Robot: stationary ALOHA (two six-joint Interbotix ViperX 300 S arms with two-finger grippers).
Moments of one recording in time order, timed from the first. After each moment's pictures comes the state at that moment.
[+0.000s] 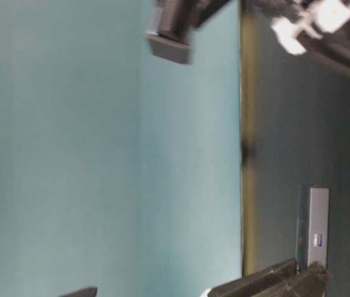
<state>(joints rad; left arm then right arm) -0.08 -0.14 0.96 0.04 -0.36 -0.14 0.18 0.17 0.85 0.10 -0.43 0.18</state>
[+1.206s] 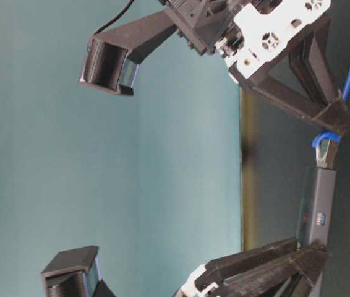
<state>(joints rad) -0.06 -0.10 0.85 0.04 -0.18 -0.09 0.13 0.11 0.74 0.11 -0.22 0.18</state>
